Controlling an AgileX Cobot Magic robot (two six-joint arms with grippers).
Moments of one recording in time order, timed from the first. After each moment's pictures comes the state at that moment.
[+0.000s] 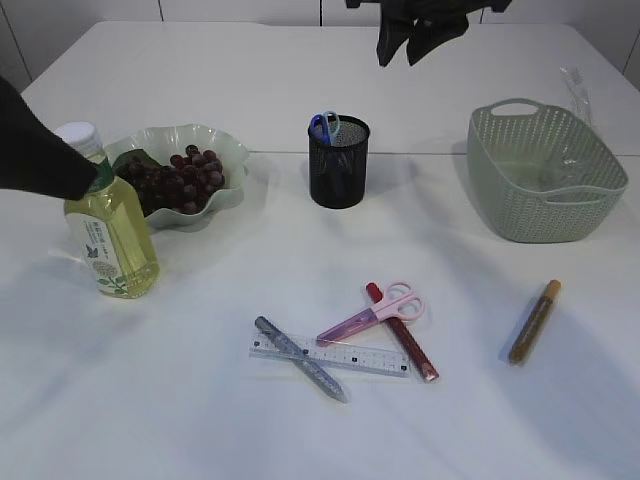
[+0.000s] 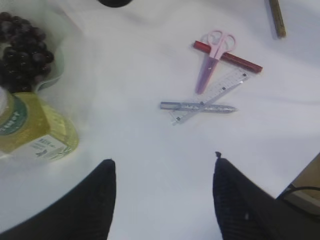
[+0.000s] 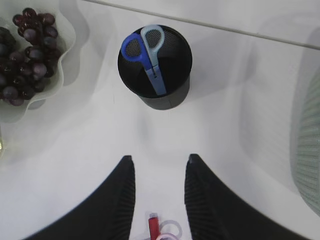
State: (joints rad) left arm -0.37 1.22 -1.15 -0.31 0.98 0.42; right arm 0.35 2.12 -2.27 0.02 1.25 0.16
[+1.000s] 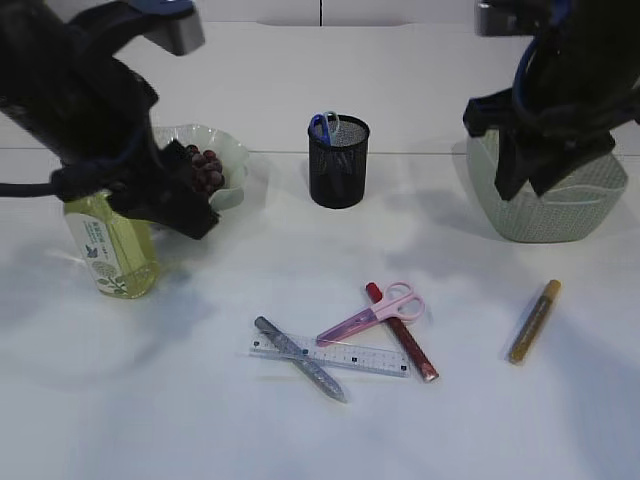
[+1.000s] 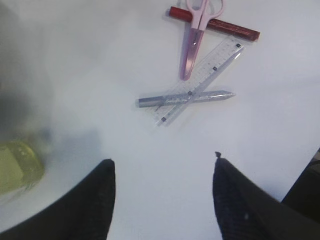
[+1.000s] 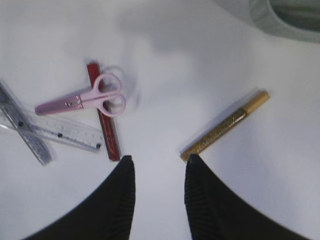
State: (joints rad) left arm -0.48 1.56 -1.30 -0.29 0.98 0.48; right arm 0.27 1.72 -1.54 0.04 1.25 0.10
